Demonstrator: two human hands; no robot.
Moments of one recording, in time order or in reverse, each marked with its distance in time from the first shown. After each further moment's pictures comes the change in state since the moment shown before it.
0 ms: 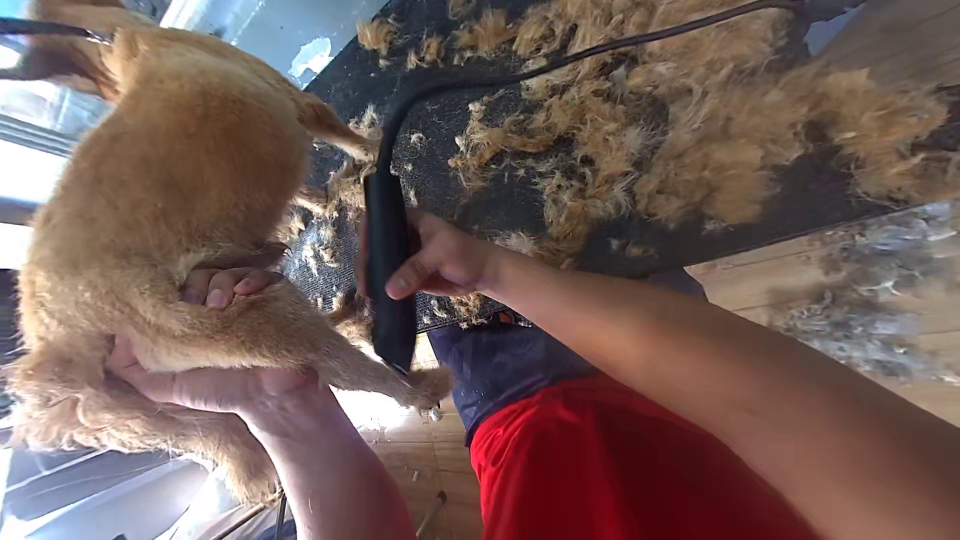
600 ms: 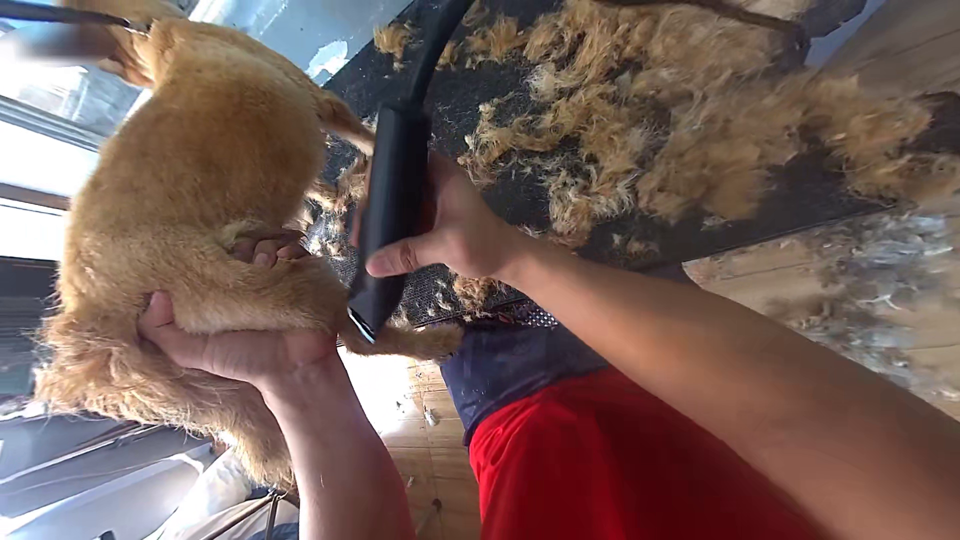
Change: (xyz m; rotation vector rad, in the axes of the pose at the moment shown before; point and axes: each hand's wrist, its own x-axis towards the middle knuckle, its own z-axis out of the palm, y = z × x) left_hand -0.005 -0.006 0.002 0.206 0.065 0.016; right_hand 0.000 -0.034 0.042 -0.487 0.137 -0.425
